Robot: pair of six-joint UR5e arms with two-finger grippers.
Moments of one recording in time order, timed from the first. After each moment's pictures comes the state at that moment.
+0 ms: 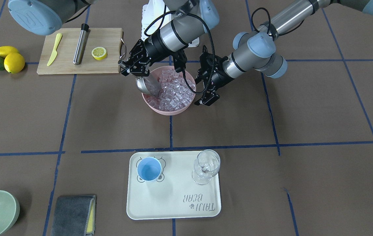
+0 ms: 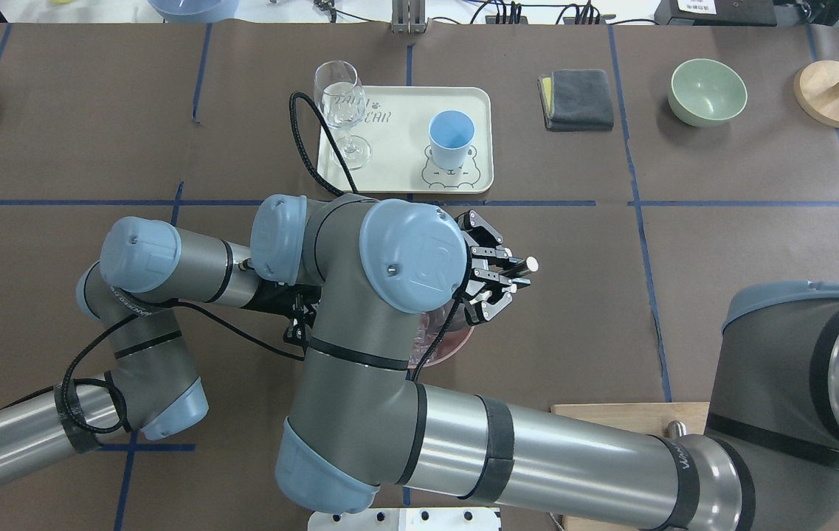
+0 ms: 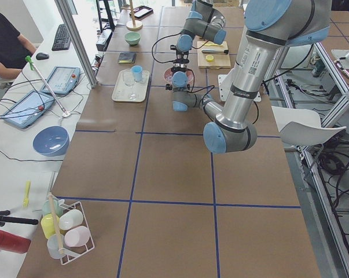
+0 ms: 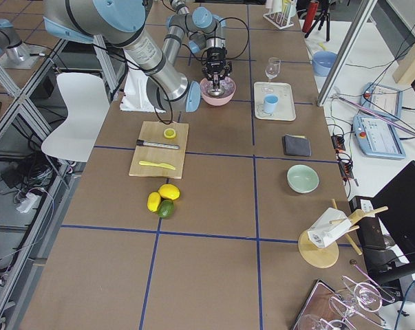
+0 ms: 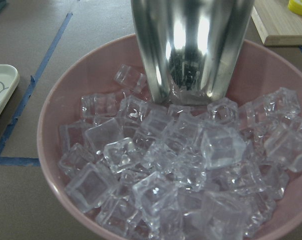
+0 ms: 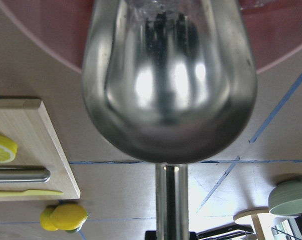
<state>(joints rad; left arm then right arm) -0.53 -2.03 -1.48 -2.66 -2.01 0.05 0.38 -0.49 1.52 -2.65 1.43 -0.39</state>
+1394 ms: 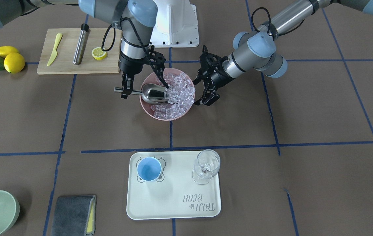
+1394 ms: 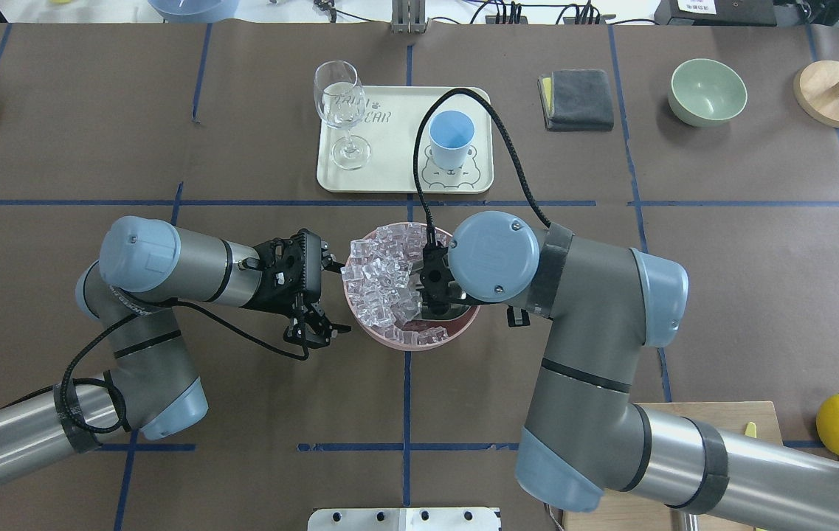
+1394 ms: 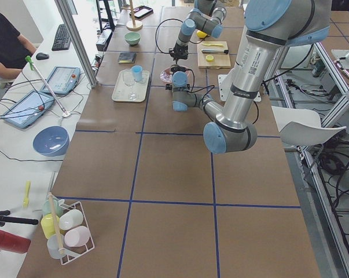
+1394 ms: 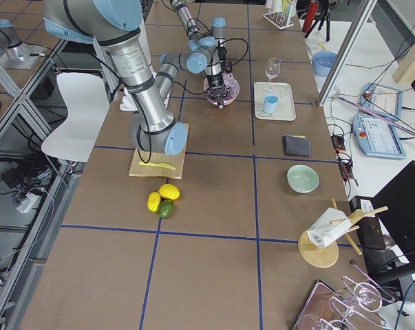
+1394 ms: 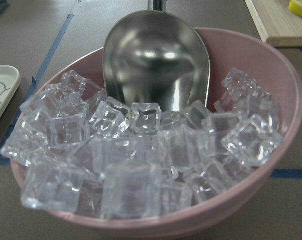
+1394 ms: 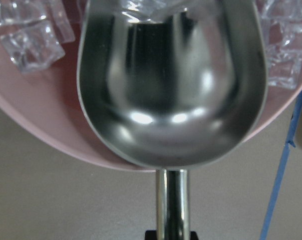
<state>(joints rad) -0.53 -2.03 -1.48 -2.66 -2.01 0.05 0.44 -0.97 1.85 -1.86 1.56 -0.39</state>
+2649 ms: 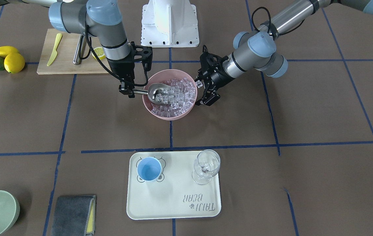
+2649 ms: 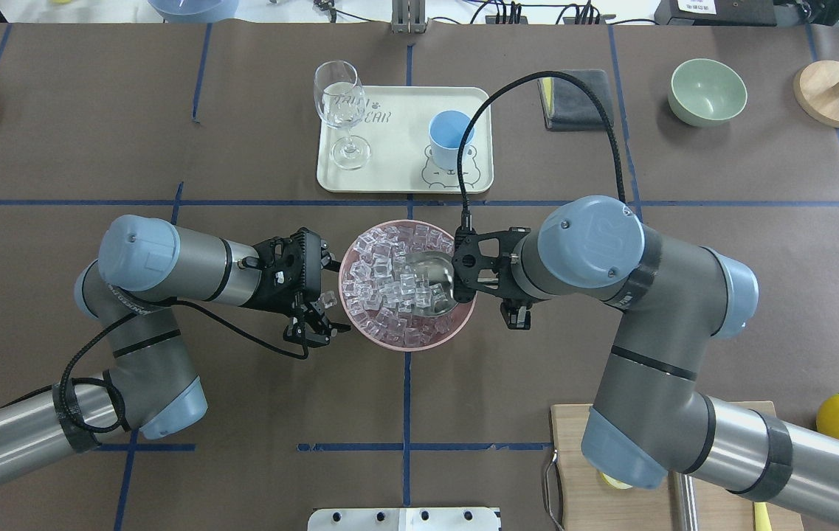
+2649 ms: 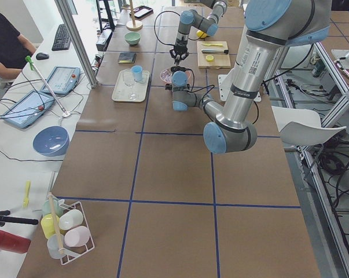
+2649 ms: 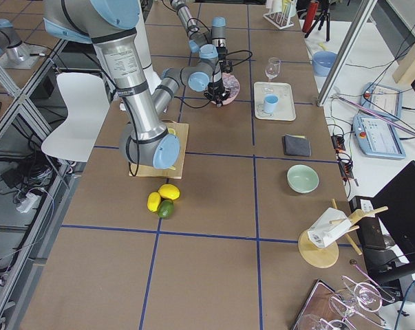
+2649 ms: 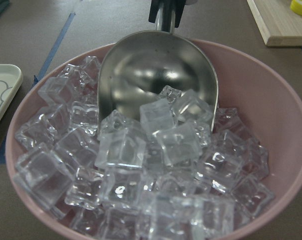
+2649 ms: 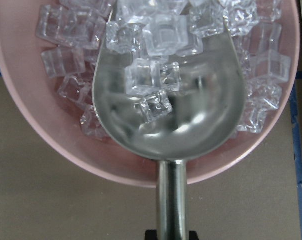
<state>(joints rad) -0.53 -2.03 -1.49 -2.65 -2.01 0.05 0.50 -1.12 1.87 -1.45 1.76 -0.28</state>
